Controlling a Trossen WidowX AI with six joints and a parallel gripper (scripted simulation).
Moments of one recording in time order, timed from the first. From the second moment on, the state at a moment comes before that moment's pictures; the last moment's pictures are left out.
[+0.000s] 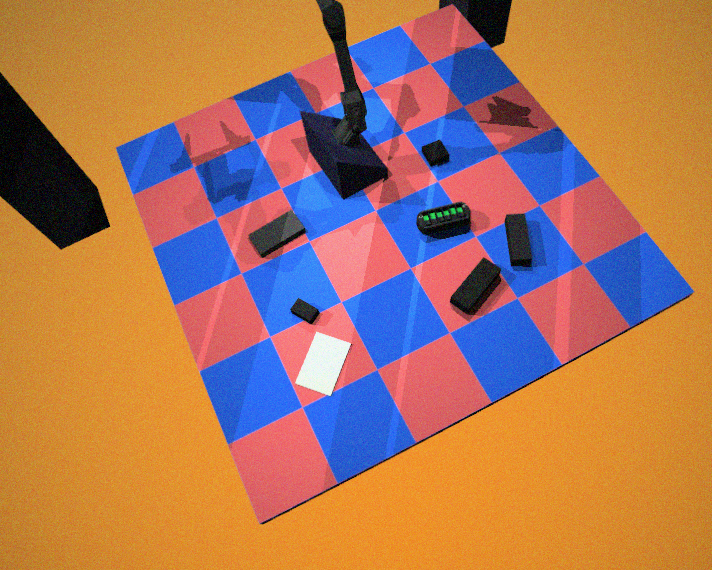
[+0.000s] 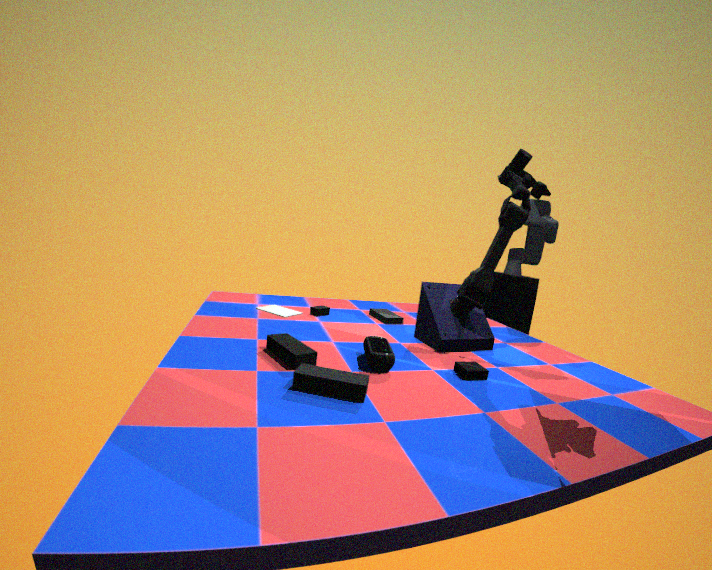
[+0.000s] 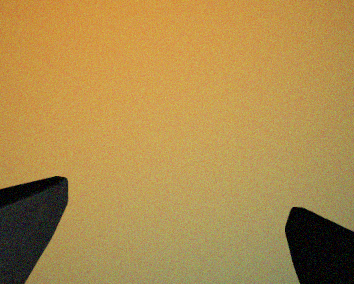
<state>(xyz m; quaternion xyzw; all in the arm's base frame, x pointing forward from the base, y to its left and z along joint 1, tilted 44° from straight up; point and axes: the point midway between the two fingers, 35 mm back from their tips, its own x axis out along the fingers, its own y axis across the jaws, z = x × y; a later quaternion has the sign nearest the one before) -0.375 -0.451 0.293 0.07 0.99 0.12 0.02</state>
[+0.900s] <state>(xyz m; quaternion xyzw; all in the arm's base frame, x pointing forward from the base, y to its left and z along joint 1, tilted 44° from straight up) -0.112 -0.611 0.224 -0.34 0.70 0.62 -0.11</state>
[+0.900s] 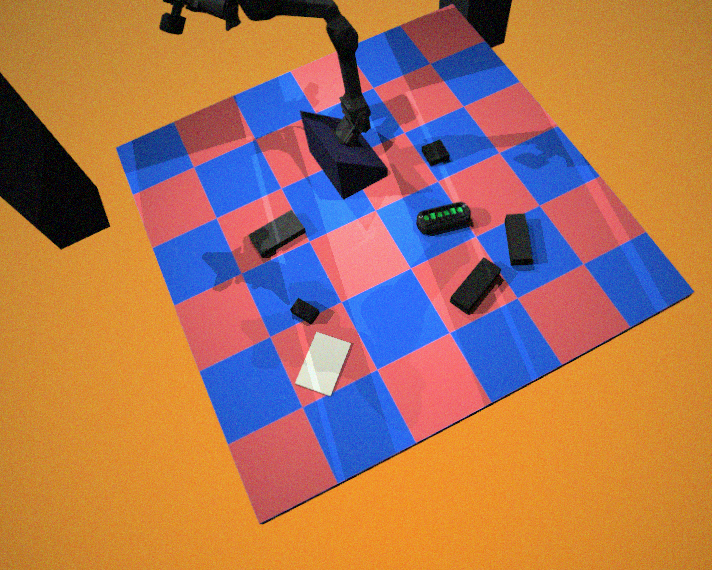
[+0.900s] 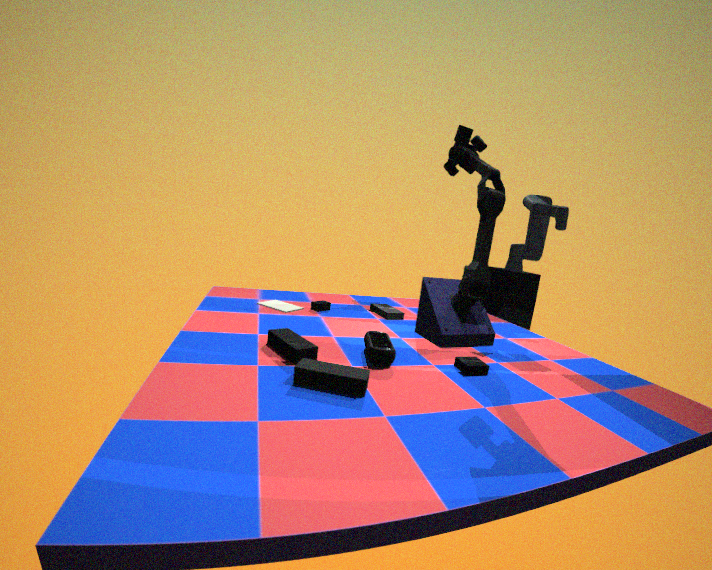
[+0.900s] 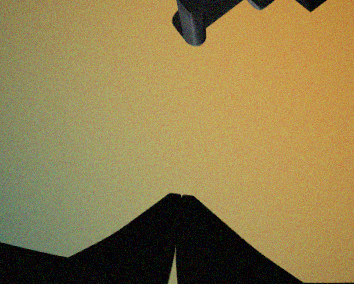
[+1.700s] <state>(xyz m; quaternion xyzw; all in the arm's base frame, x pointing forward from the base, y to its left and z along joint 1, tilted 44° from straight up) 0.274 -0.531 0.126 -0.46 -0.09 0.68 -0.57</state>
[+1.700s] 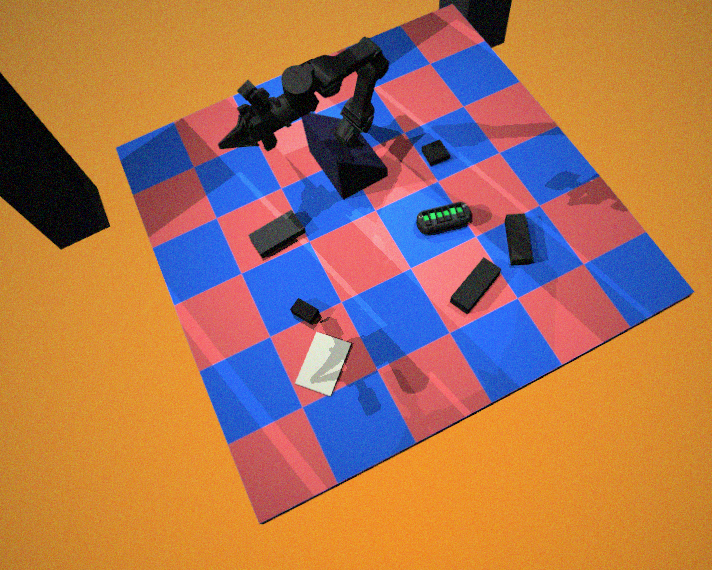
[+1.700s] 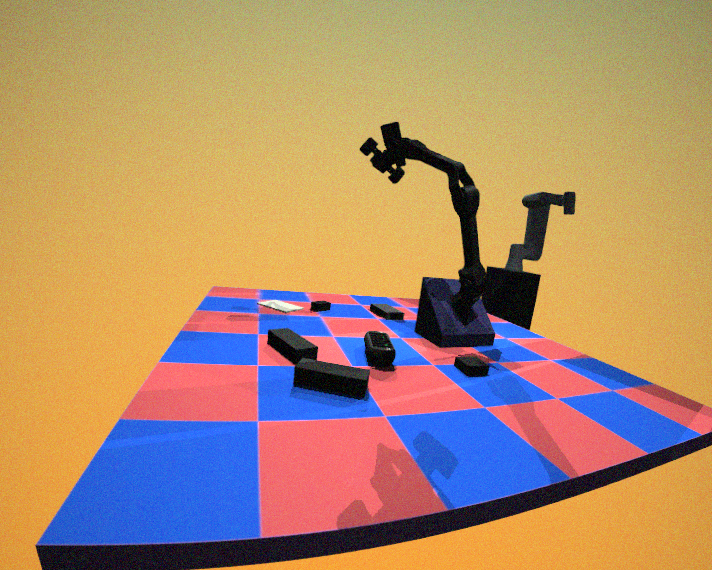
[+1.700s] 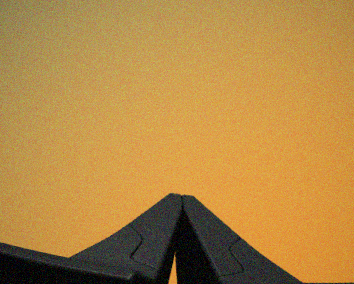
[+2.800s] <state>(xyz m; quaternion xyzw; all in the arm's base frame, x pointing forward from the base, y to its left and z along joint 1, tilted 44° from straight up) 0.471 -0.022 0.064 0.03 -0.58 -0.33 -0.74</state>
